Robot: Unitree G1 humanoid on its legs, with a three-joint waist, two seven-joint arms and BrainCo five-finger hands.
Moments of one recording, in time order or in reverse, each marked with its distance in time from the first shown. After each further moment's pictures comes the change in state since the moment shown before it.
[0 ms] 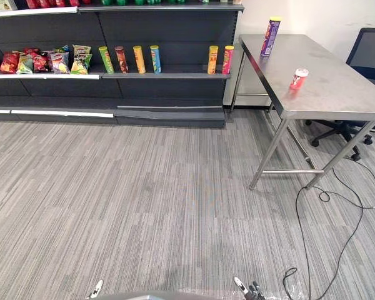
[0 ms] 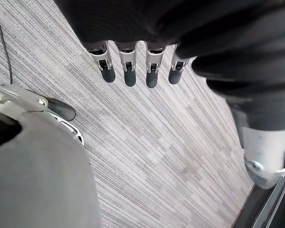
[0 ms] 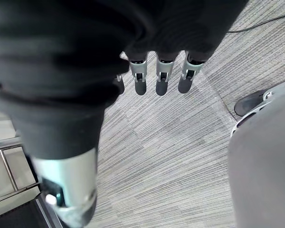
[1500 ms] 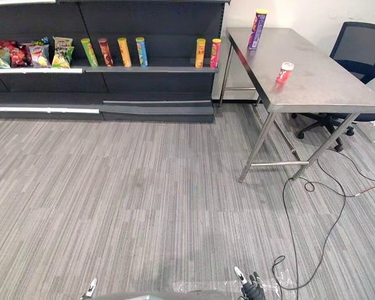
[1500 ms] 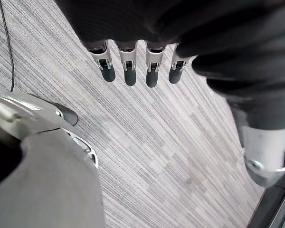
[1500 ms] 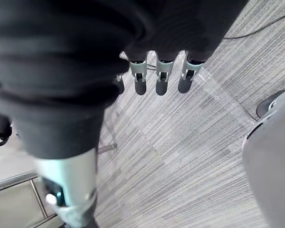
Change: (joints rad) left arm -0.019 -0.002 0.062 -0.038 -0.026 0.021 0.091; right arm -0.018 0.056 -0.018 -0.029 0.074 -0.091 -0.051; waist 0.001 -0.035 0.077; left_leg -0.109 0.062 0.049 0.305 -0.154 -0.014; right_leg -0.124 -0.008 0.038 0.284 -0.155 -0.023
